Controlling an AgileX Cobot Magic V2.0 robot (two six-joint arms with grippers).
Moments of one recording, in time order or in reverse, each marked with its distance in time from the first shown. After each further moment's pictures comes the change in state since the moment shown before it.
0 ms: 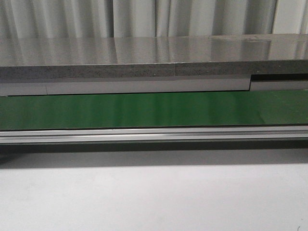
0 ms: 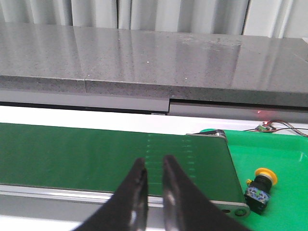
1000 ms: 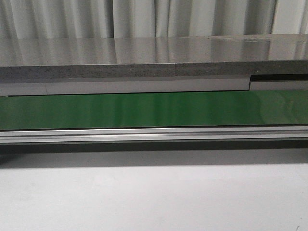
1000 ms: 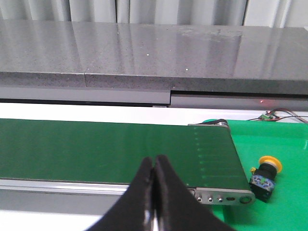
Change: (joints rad) left arm 0.000 0.000 0.000 0.000 0.000 0.000; right arm 0.000 -0.022 0.045 -0.006 -0.009 0.051
